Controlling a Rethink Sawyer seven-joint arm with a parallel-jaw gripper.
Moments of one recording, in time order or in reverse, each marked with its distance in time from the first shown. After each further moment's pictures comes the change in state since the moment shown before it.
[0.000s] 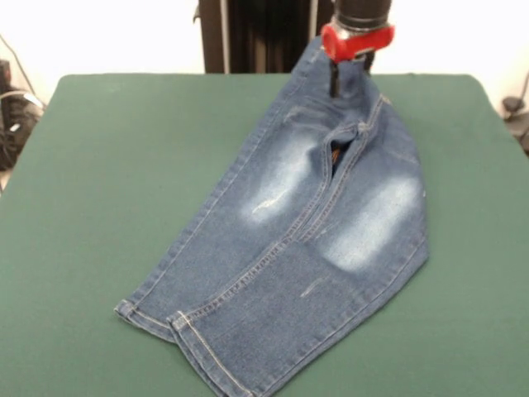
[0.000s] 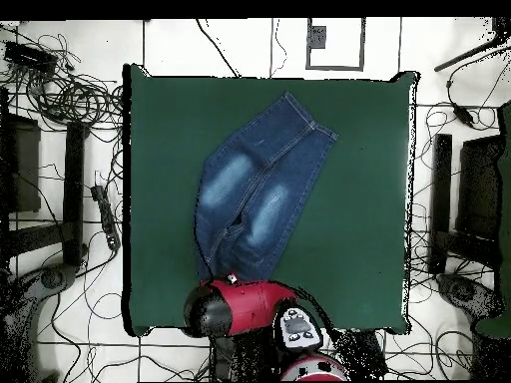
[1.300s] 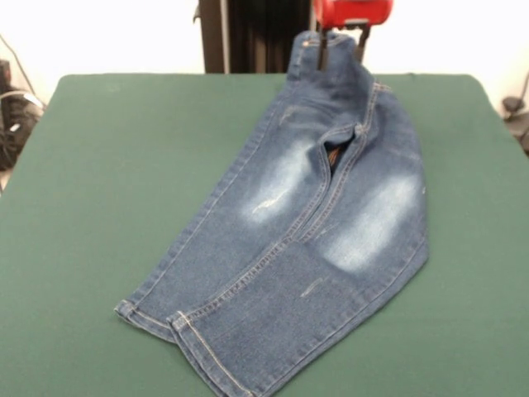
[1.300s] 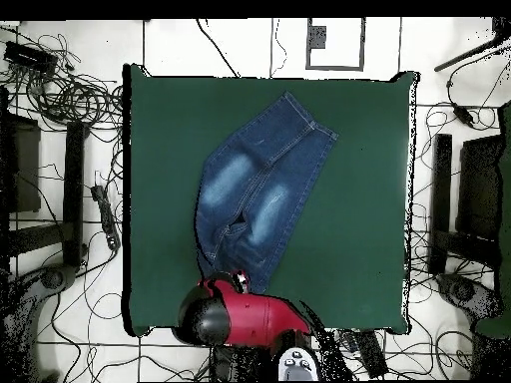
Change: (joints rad) arm 0.090 -0.152 -0.136 0.050 0.223 0.017 0.001
